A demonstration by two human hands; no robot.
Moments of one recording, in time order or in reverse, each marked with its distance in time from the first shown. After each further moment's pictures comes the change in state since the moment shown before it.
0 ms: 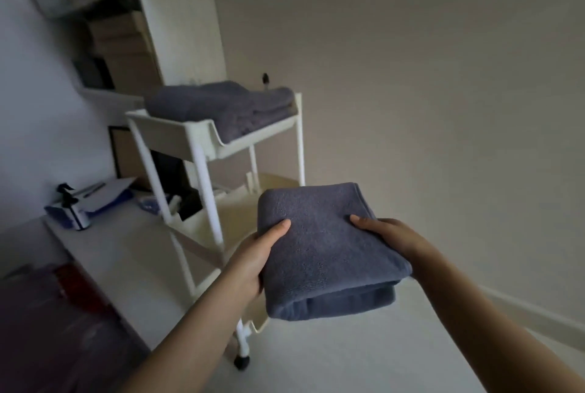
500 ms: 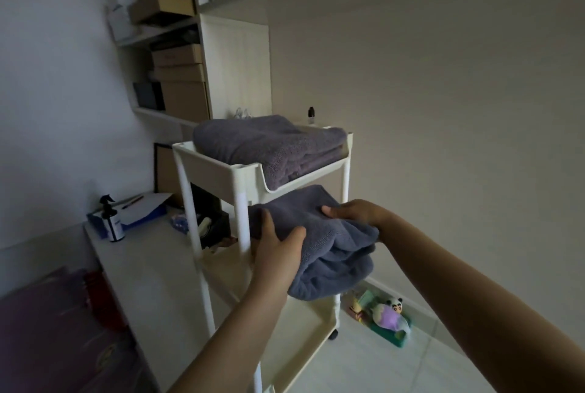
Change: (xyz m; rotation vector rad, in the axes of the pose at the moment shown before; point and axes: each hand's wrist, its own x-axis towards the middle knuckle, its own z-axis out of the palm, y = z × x) left_hand 0.033 0.060 -0.003 0.340 0.435 0.349; right_hand 0.153 -0.101 0.061 -0.451 -0.157 -0.144
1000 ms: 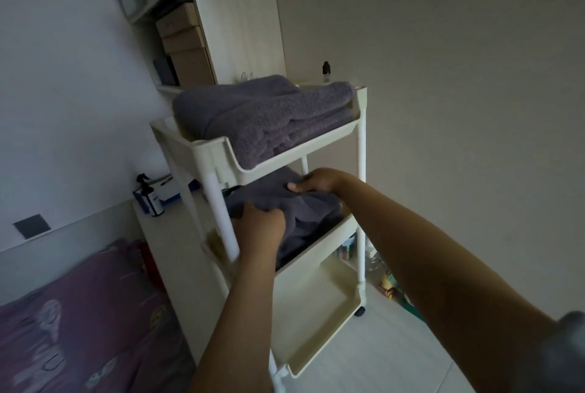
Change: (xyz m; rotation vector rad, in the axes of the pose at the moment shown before) left_hand 0.071 -0.022 0.015 0.600 0.230 -0.175; right_hand 0.102 -0.019 0.046 -0.180 -0.279 -0.102
